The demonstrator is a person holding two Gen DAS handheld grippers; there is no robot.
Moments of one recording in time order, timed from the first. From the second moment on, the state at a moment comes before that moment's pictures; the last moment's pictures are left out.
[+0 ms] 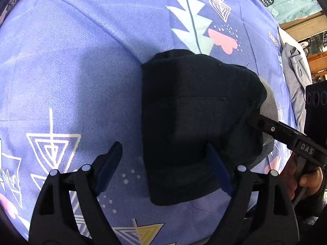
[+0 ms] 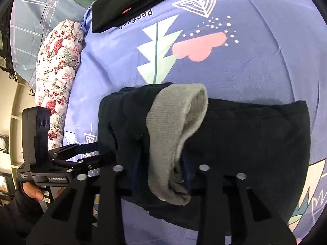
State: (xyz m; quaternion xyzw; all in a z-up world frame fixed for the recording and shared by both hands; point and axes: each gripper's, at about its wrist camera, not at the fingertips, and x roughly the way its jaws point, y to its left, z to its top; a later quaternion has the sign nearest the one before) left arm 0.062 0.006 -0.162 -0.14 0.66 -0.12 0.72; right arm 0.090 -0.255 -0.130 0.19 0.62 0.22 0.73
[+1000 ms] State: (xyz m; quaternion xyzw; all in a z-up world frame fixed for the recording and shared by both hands) left arm 0.078 -0.010 -0.123 -0.12 0.64 -0.16 0.74; right arm 0.053 -0.372 -0.120 0.22 0.59 0.18 0.75
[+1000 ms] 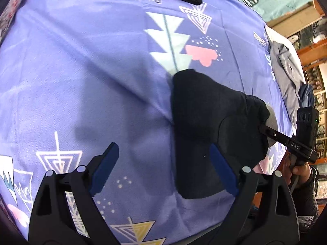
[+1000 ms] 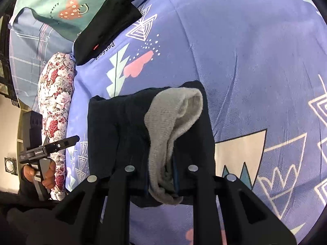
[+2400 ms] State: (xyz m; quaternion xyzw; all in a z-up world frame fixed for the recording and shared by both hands) left arm 0.104 -0.051 -0.174 -0.15 0.72 -0.15 0.66; right arm 0.028 -0.387 -0.118 0.15 0.61 0.11 0.77
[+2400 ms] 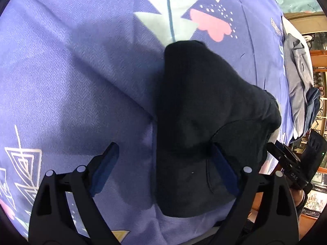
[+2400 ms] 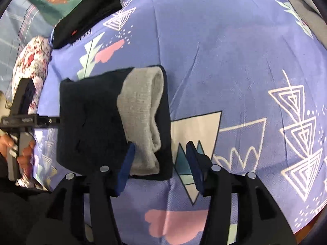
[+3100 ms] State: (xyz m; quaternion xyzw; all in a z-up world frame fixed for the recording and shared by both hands) left arm 0.093 -0.069 -0.189 -0.20 0.73 -0.21 0.62; right arm 0.044 -0.413 -0.146 0.33 0.59 0.15 0.72
